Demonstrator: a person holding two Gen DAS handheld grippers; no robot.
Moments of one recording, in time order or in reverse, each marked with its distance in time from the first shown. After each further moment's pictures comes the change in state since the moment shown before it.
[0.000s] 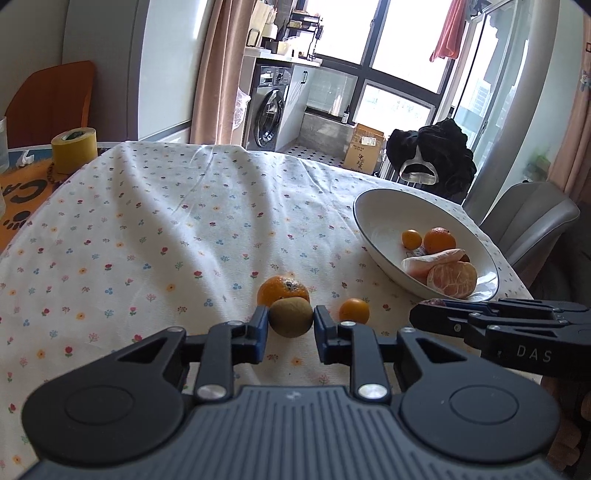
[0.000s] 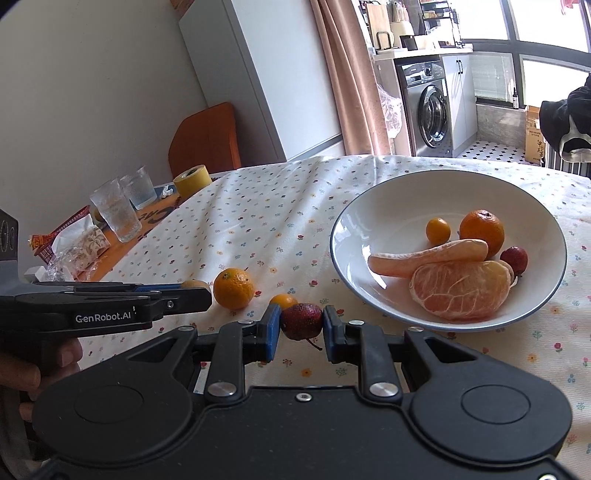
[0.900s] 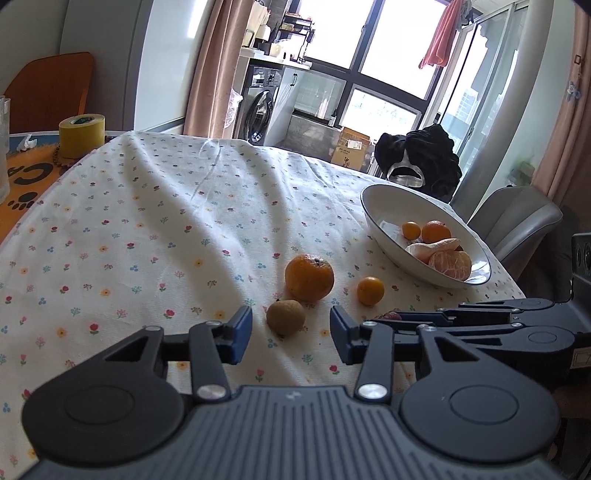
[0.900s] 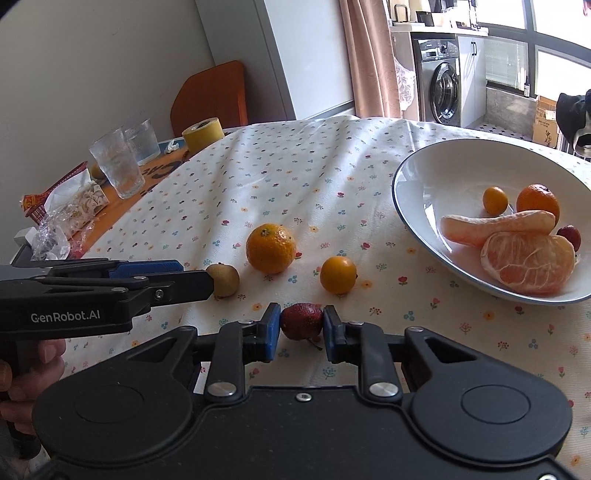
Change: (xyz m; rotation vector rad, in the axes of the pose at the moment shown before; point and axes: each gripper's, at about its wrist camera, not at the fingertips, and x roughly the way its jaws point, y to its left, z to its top) left arm -0.013 0.039 -0.019 -0.016 -0.006 -0.072; right arm 0.030 0.047 -0.013 -0.047 0.114 -0.031
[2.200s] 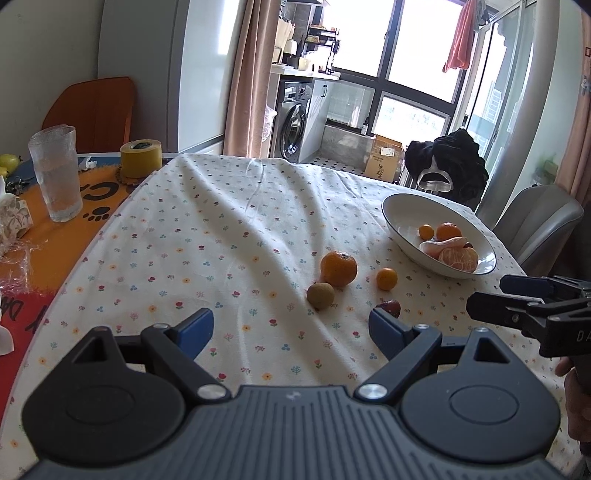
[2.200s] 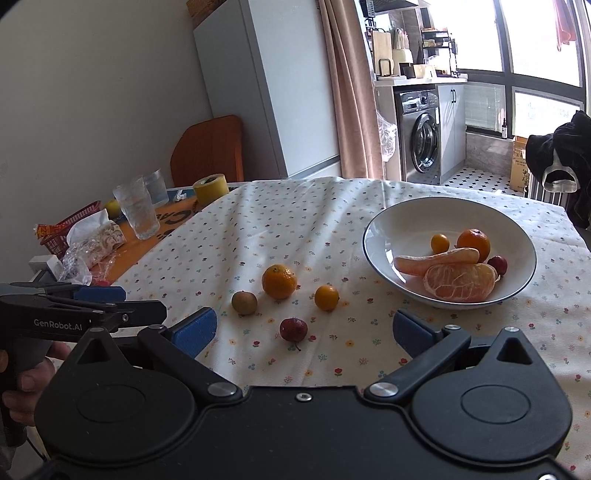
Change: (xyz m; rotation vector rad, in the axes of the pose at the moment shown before) left arm -0.074 -0.006 -0.009 0.025 -0.031 0.141; right arm -0.083 0.012 -0.014 -0.010 -0.163 -0.038
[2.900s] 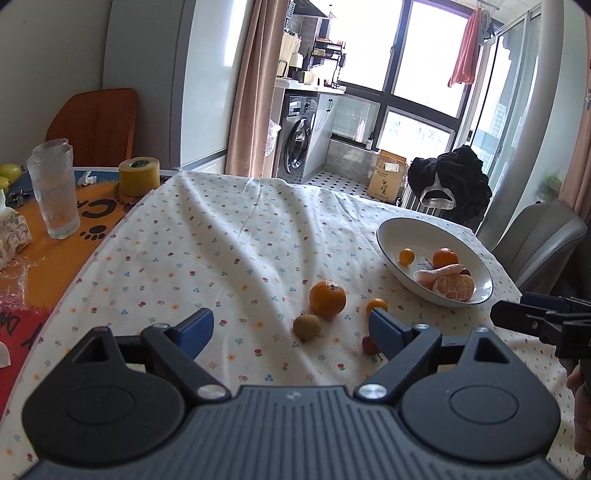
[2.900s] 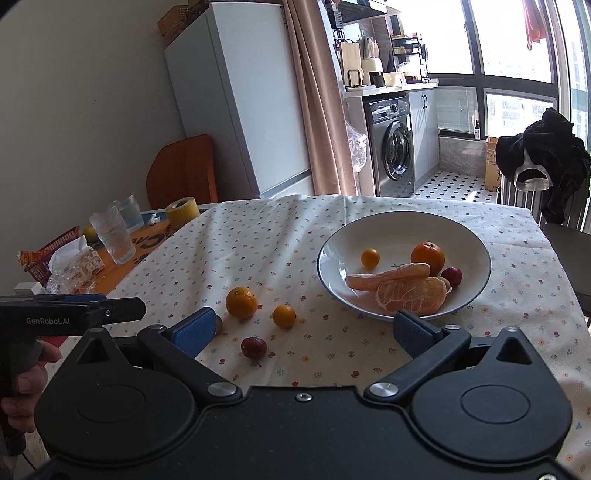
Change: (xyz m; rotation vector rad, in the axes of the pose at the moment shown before) left arm -0.002 -0.015 0.017 -0.026 -0.044 0.024; right arm -0.021 -0.029 0.009 0.059 -0.046 -0.067
